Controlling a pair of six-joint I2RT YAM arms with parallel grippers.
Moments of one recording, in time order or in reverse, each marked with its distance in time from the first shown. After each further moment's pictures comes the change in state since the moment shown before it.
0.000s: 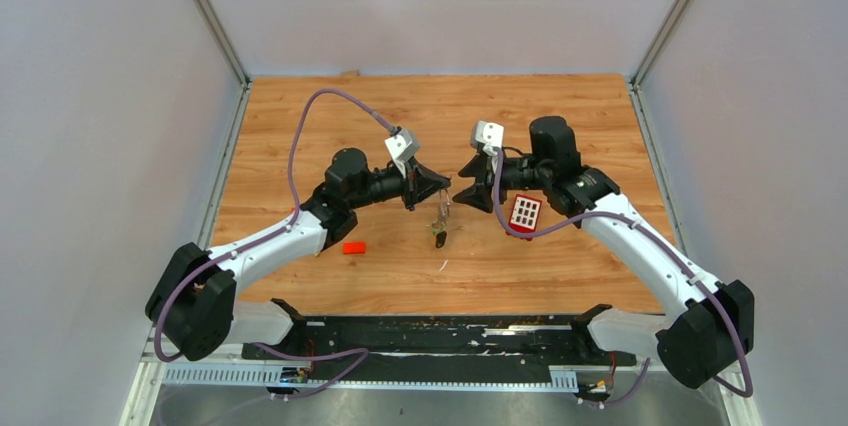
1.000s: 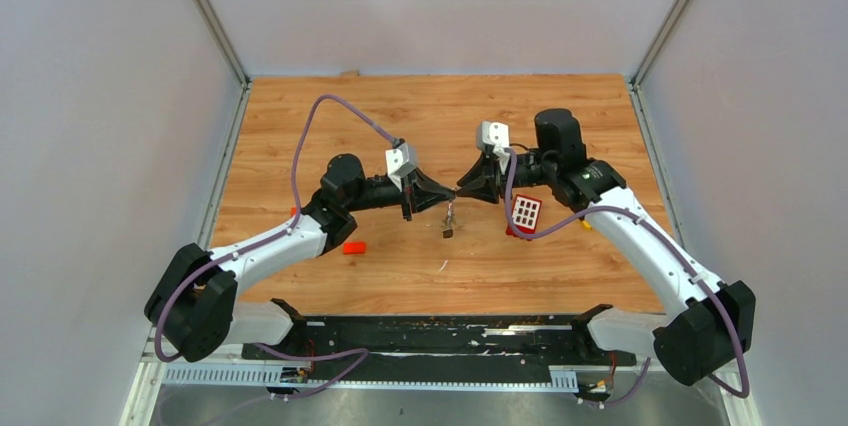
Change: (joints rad) left arm -0.005 -0.006 -0.042 0.124 0.187 0.053; right arm -0.037 0.014 0.063 -0.087 -0.179 -0.114
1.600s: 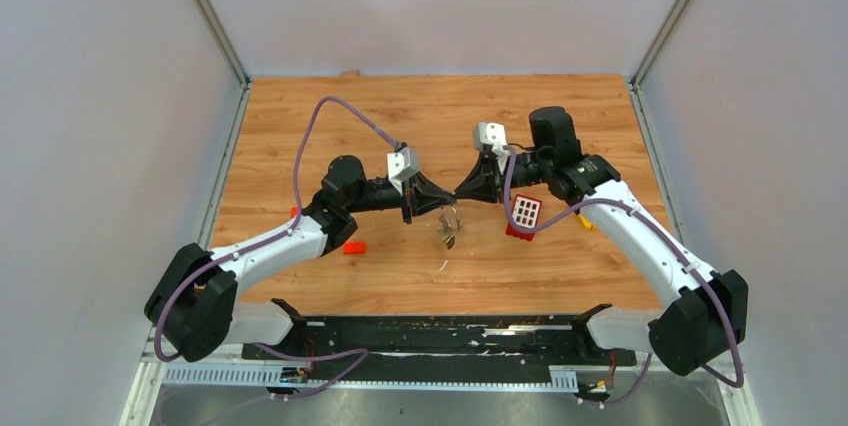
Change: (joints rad) left arm -0.008 0.000 -0.006 0.007 0.032 0.016; right arm -0.003 0.048 0.032 -0.065 -0.097 -0.035
